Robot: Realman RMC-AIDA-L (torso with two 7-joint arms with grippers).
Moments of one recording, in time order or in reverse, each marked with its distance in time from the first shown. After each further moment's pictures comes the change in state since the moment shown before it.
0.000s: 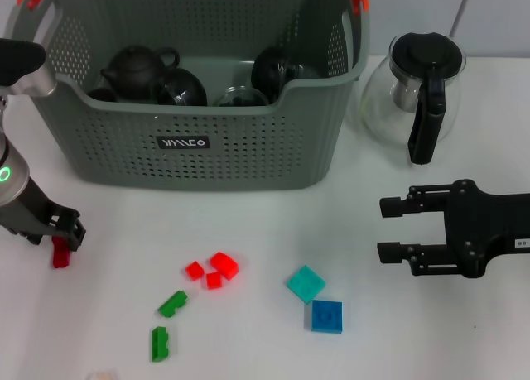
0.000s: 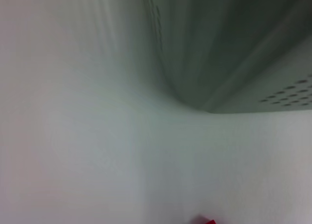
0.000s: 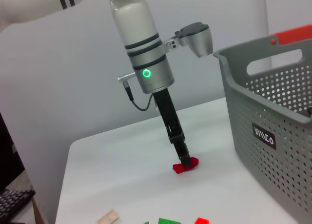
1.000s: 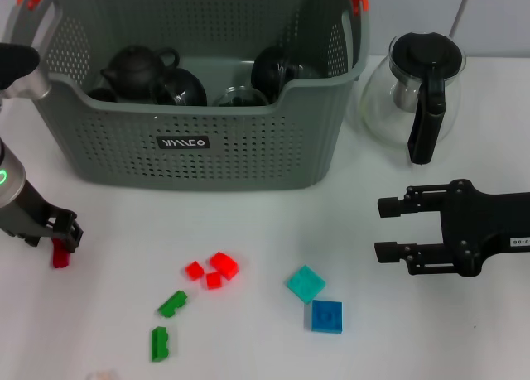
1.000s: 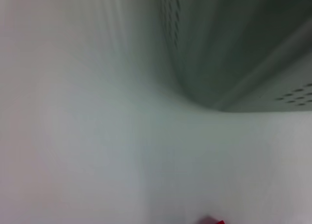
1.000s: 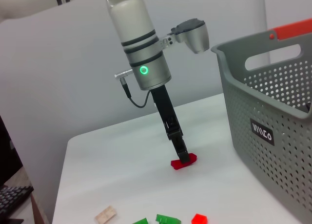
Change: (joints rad) left arm 0.005 0.001 -0.021 0.016 0.002 -0.023 0.005; right arm 0.010 -0.001 -0.003 0.013 -0.011 0.018 -0.002
